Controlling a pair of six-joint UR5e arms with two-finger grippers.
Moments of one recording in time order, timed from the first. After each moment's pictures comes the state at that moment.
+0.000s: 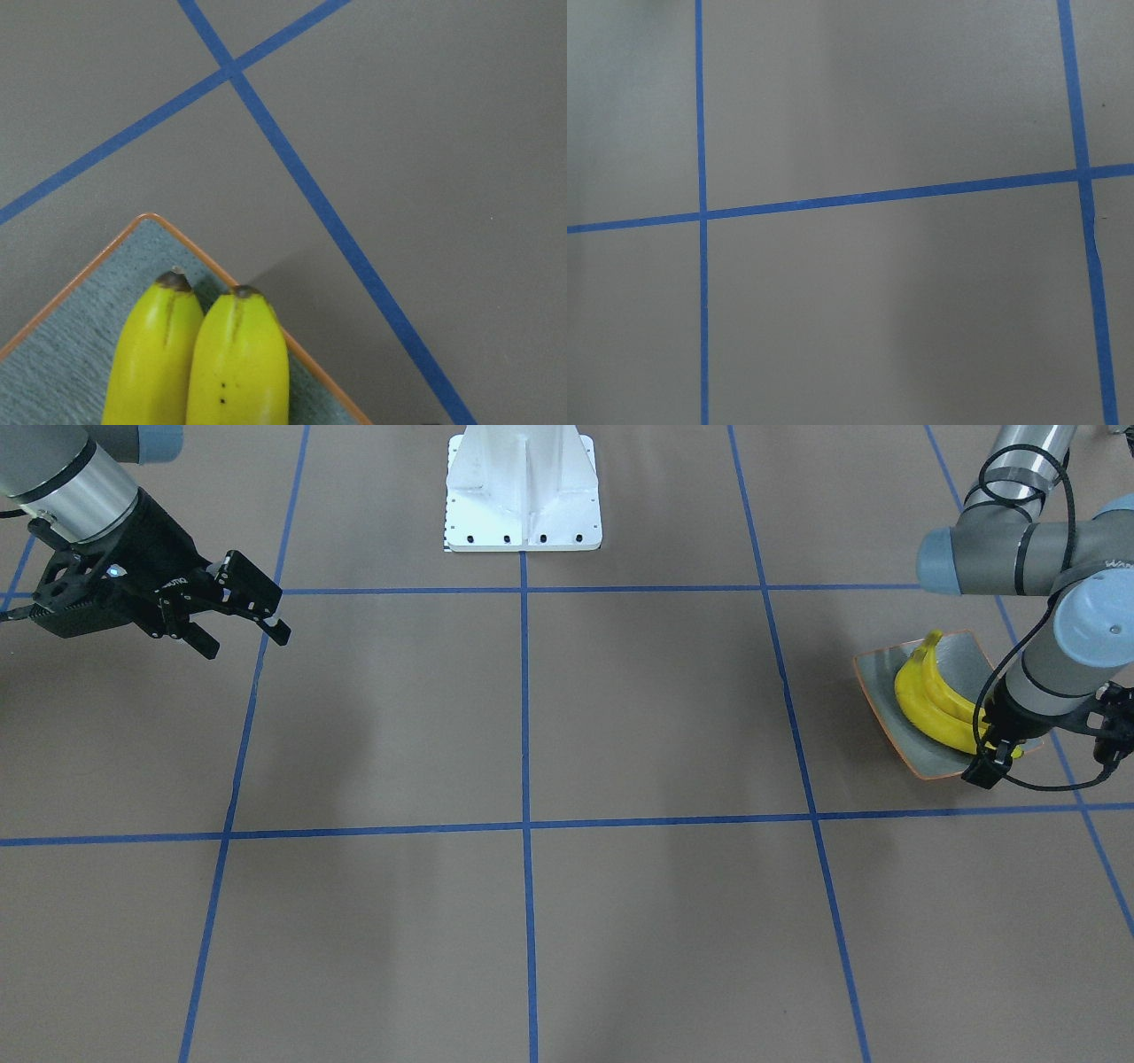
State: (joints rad) left arm -1.06 -1.78 -1.64 -1.64 -2.05 -1.60; right arm 0.93 -1.35 2.06 -1.31 2.24 1.16
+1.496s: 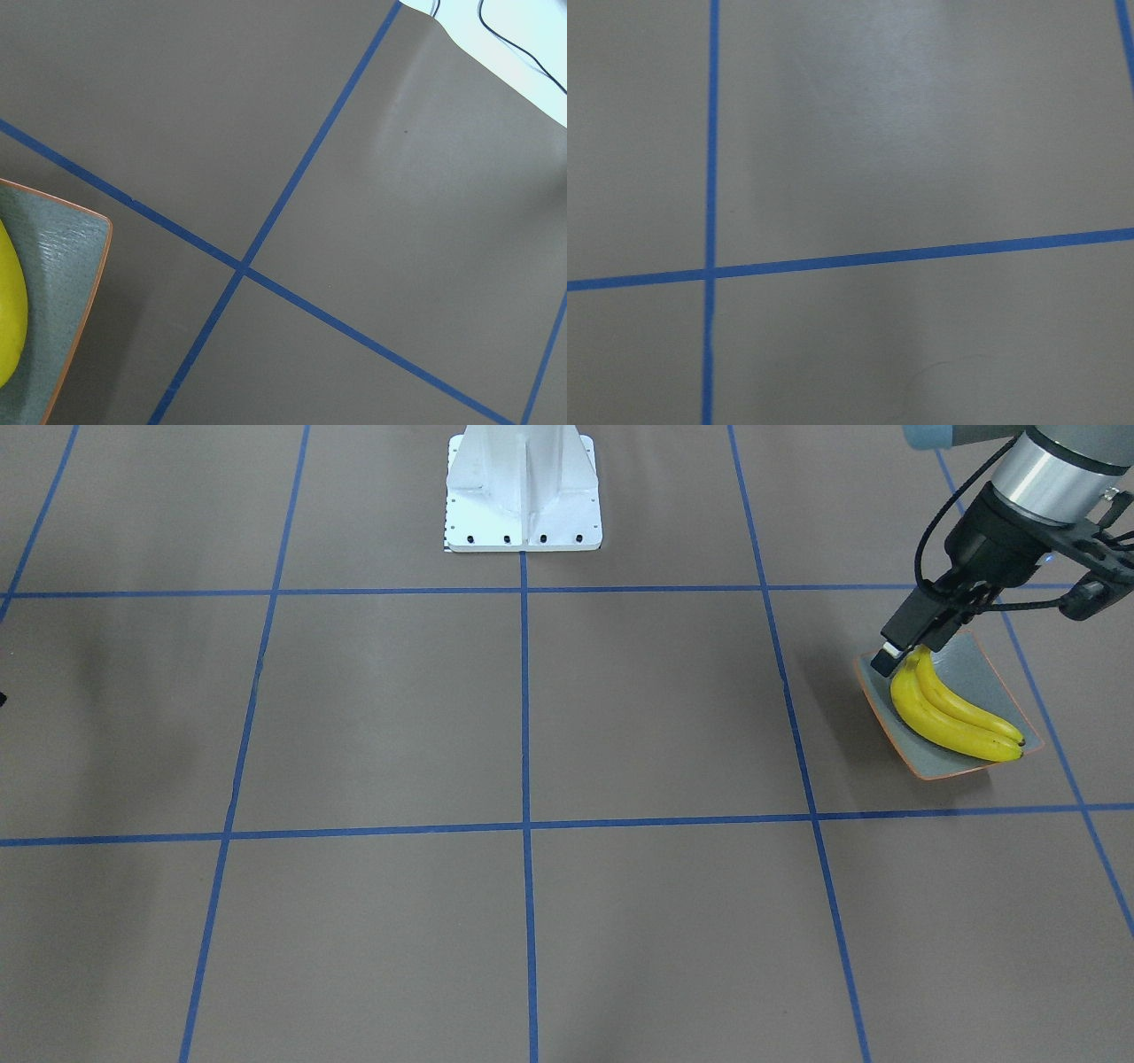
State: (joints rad) left arm -1.08 -1.83 -2.07 -1.64 -2.19 -1.38; right arm 1.29 -1.62 1.88 -1.32 2.25 0.62
